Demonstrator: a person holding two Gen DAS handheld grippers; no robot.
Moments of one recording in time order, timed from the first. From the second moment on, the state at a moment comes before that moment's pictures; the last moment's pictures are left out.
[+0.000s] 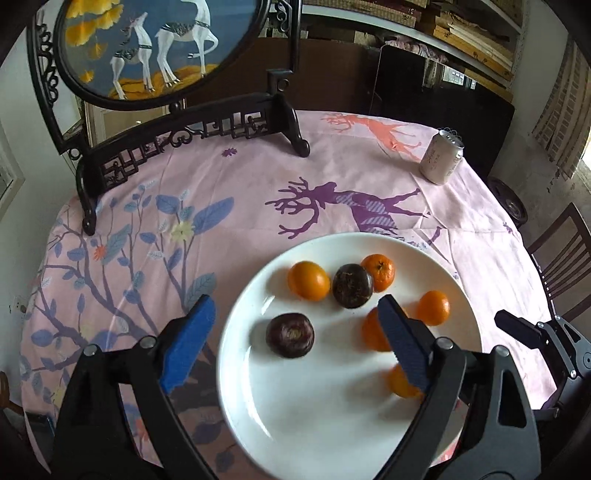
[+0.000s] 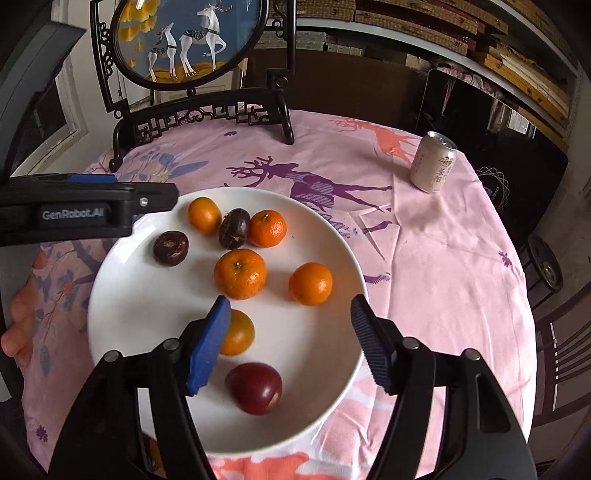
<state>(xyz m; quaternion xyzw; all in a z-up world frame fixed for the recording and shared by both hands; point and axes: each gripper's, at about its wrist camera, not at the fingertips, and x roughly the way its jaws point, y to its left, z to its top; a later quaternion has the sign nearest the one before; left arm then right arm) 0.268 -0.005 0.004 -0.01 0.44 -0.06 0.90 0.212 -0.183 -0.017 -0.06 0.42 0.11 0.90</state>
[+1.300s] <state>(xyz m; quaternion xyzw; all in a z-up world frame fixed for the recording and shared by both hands) 0.010 0.049 -0.062 -0.05 0.47 -0.11 0.87 0.046 -0.192 -0.087 -0.09 0.44 0.15 0.88</state>
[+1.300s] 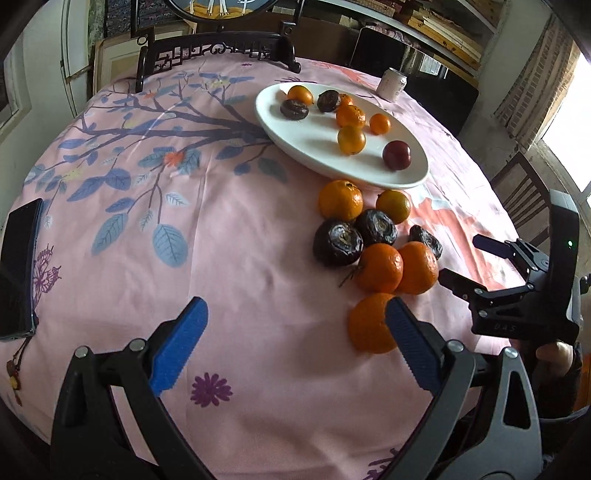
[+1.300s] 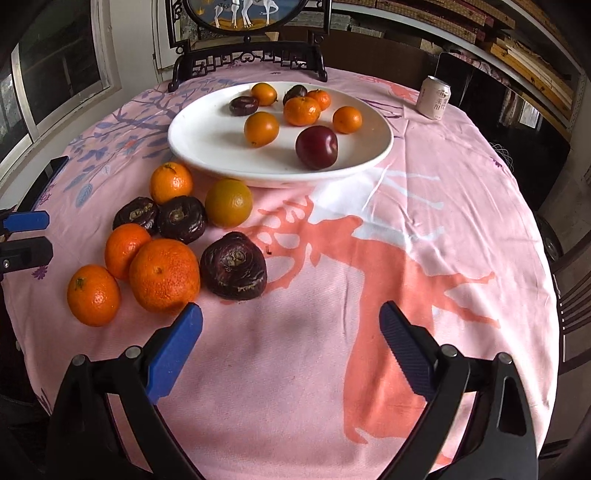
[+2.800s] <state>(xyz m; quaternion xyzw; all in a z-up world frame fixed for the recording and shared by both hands) 0.001 -0.003 -0.075 -0.01 0.47 -0.14 0.87 0.027 -0.203 -0.074 -0.03 0.44 0.14 0.89</state>
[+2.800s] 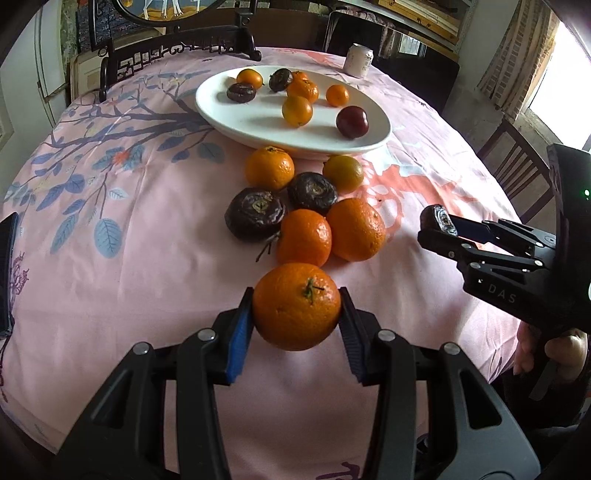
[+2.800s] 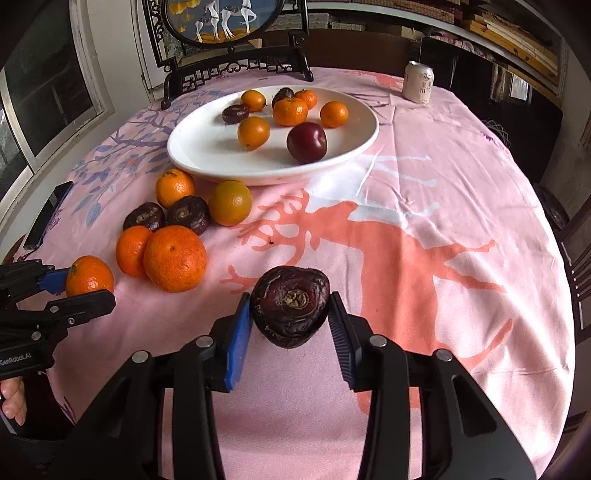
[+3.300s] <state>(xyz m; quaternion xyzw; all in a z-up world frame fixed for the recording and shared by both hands) 0.077 0.011 -0.021 -0.02 0.45 -0.13 0.88 0.073 -0.184 -0.030 -0.01 0.43 0.18 0.89</state>
